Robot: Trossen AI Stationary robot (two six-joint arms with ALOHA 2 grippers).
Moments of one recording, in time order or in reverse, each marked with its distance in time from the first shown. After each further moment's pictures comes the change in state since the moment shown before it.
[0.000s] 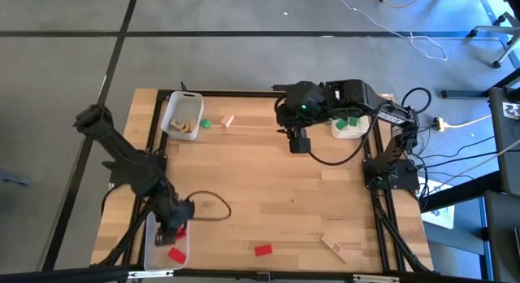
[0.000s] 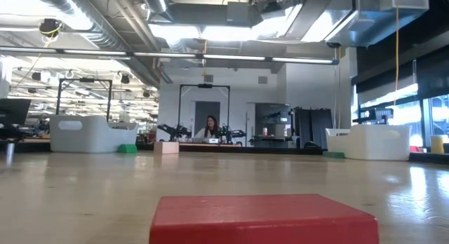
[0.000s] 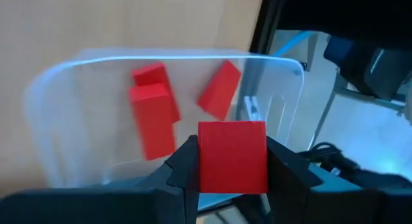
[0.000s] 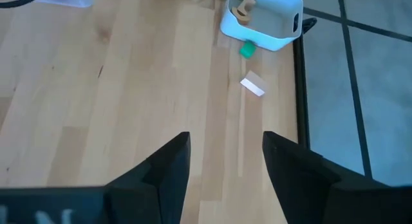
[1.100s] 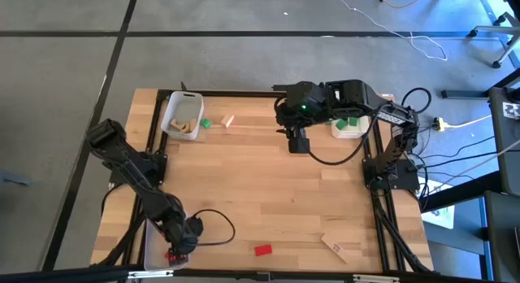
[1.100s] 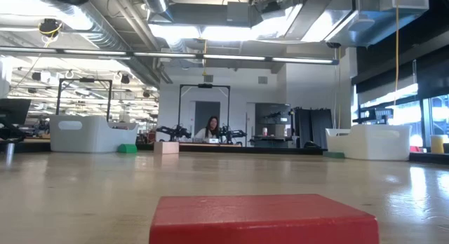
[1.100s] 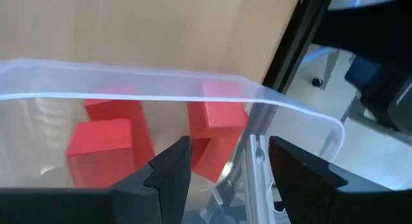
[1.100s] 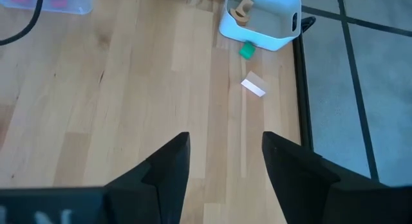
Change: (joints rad) left arm -0.083 0.263 0.000 0.217 -0.059 -0.176; right arm 0.000 0.000 0.000 0.006 0.000 0.034
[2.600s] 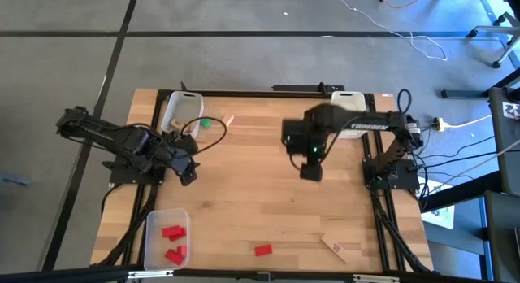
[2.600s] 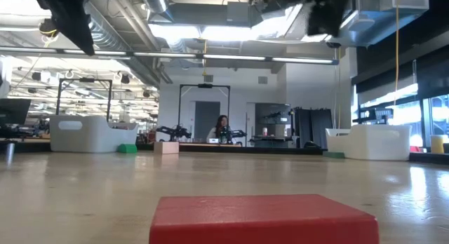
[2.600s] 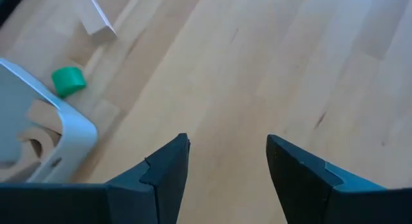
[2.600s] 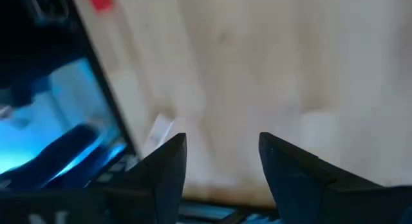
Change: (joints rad) left arm 0.527 -0.584 0.000 -0.513 -0.679 0.511; right arm 0.013 -0.055 -0.544 -0.202 -0.528 0.424
